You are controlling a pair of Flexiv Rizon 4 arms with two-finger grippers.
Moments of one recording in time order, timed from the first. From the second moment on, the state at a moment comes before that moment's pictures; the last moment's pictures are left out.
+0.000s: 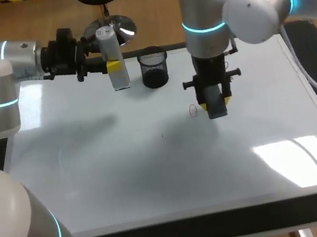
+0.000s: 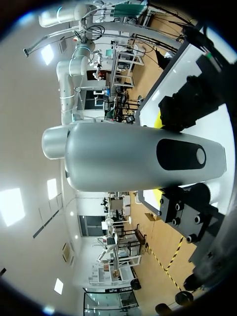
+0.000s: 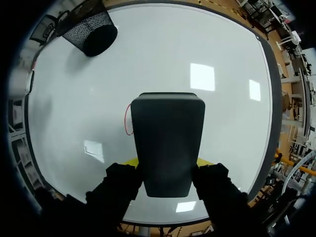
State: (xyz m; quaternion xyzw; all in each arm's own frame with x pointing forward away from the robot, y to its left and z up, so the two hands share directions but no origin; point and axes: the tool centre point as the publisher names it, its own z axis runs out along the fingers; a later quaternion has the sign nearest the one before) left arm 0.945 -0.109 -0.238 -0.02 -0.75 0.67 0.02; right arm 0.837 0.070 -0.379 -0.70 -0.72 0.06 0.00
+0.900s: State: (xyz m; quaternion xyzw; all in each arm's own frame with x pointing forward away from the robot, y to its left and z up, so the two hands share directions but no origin) left arm 0.944 -0.109 -0.238 -0.02 -0.75 0.67 0.02; right arm 0.865 0.144 -0.389 -0.66 -0.74 0.07 0.00
